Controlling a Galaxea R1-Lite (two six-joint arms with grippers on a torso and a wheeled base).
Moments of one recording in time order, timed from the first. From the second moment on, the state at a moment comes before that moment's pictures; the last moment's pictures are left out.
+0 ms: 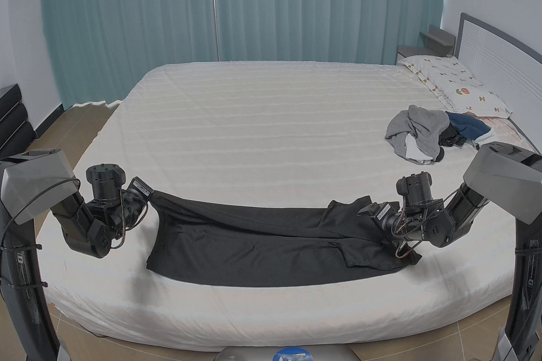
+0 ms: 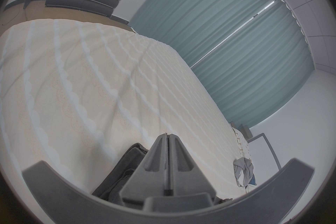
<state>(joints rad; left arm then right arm) -0.02 2.26 -0.78 -1.09 0.02 -0.92 0.26 2.32 -0.96 -0.62 0.05 1.05</state>
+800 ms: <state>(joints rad) -0.02 2.26 -0.78 -1.09 0.03 -0.92 0.25 2.32 -0.97 -0.62 0.01 1.05</state>
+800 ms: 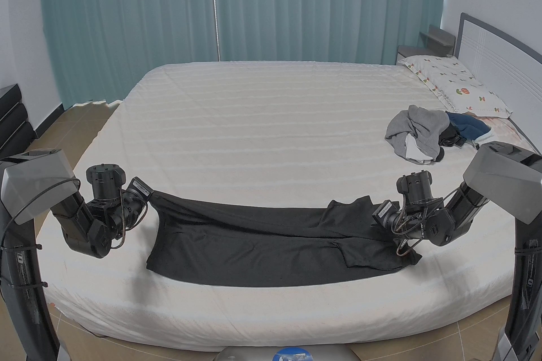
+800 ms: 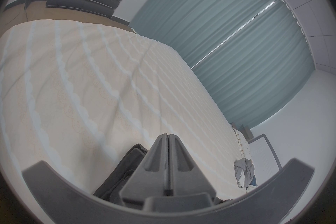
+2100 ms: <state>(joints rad) -0.02 2.26 -0.79 -1.09 0.04 -0.92 0.08 2.30 -0.89 -0.82 0.30 0.70</state>
